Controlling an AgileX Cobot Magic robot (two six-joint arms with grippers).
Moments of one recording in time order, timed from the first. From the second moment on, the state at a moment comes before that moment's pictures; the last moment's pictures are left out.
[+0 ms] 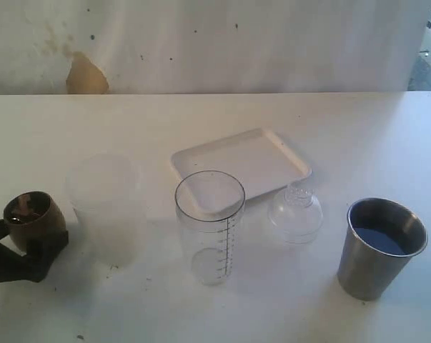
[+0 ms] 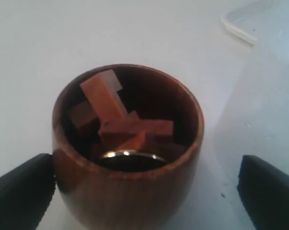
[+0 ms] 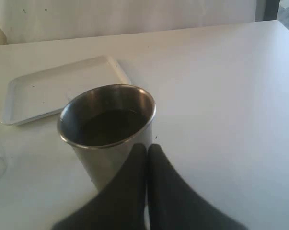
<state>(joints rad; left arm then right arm) 0.07 1.85 -0.19 0.49 -1.12 -0.16 0.04 0.01 -0.01 -0.05 0.34 0.20</state>
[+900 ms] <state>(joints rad) 0.07 2.05 -0.27 0.48 -1.21 -0.07 0.04 0.01 -0.01 -0.05 0.34 0.20</state>
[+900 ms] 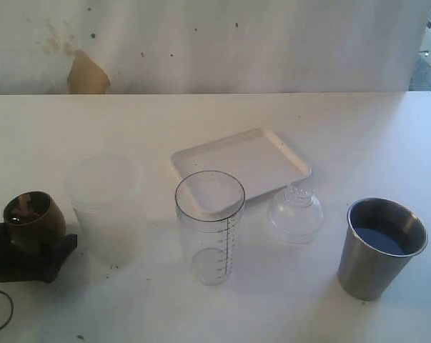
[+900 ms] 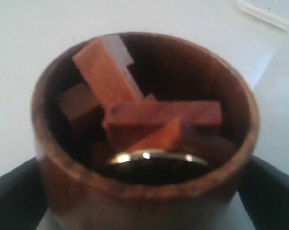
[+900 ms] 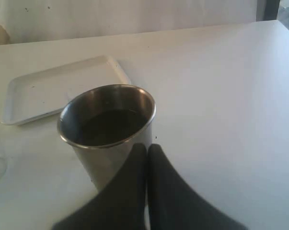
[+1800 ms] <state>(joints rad) 0.07 2.05 -0.32 0.54 -1.21 -0.07 0.04 0.01 -0.01 -0.05 0.34 0.20</state>
